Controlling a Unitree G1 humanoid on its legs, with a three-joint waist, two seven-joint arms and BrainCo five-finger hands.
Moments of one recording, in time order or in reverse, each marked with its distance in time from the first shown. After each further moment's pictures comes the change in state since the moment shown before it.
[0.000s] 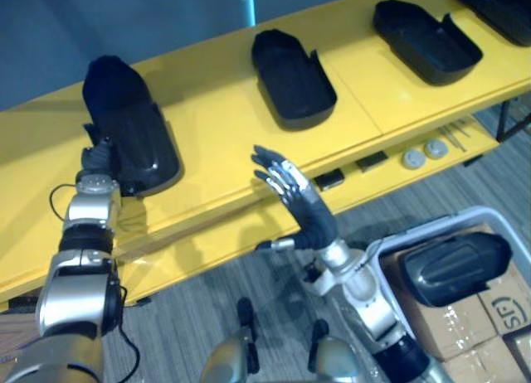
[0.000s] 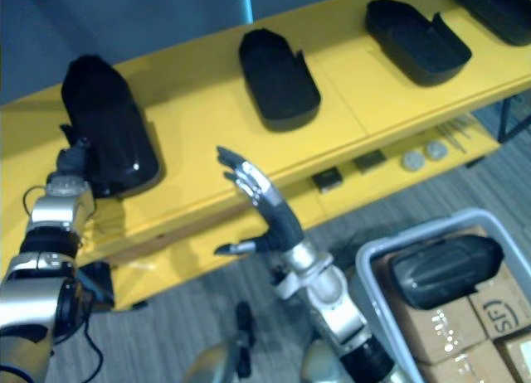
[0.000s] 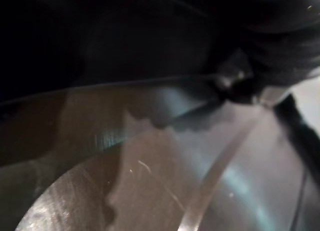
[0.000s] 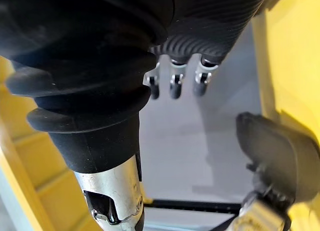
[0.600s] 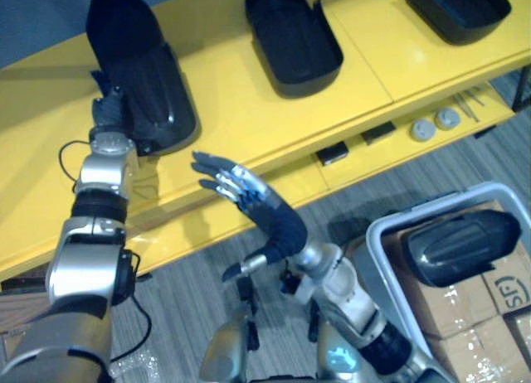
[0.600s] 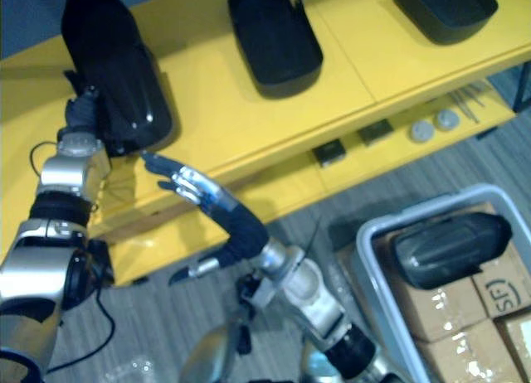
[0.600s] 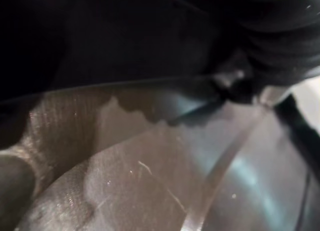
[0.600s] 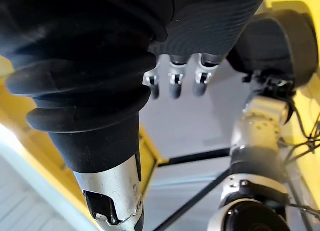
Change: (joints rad) left arm -0.173 -0.042 -0.061 0.012 -0.075 -0.029 0.083; right arm -0.112 0.045 0.139 -0.029 0.073 0.039 0.082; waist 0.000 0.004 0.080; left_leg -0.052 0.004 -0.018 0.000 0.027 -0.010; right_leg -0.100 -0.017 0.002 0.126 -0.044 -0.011
